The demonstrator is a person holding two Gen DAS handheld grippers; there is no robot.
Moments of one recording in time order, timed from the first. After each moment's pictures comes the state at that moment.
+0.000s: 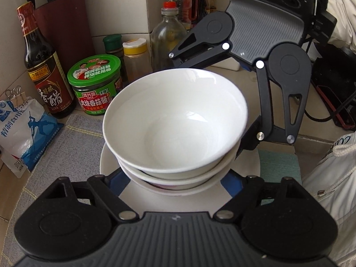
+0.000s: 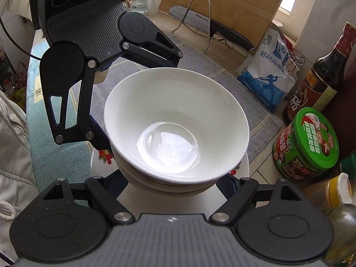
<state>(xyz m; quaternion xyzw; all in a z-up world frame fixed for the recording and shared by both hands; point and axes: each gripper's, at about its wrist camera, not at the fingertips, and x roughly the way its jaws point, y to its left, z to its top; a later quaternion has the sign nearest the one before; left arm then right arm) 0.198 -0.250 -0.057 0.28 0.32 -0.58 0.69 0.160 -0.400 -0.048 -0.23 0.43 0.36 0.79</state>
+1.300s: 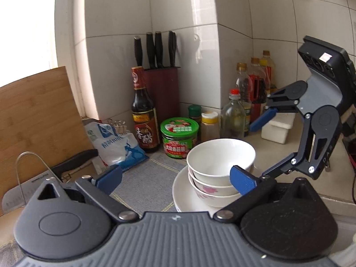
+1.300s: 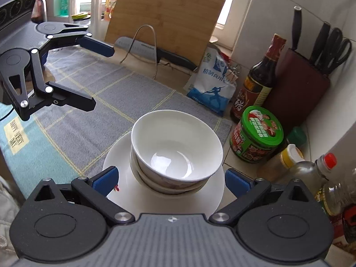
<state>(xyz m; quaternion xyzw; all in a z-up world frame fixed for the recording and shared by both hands) 0.156 -0.133 0.010 0.13 0.17 -0.43 0.88 0.090 -0.365 0.009 -0.15 0.38 0.13 0.90</state>
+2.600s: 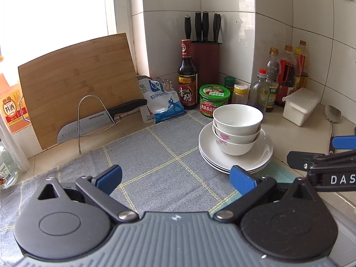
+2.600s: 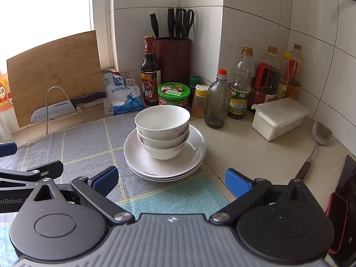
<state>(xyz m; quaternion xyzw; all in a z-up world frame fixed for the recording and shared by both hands) 0.083 -0.066 0.037 0.13 0.29 -0.31 0.90 -0.029 -0.228 0.032 0.08 0.32 -0.24 0.91</state>
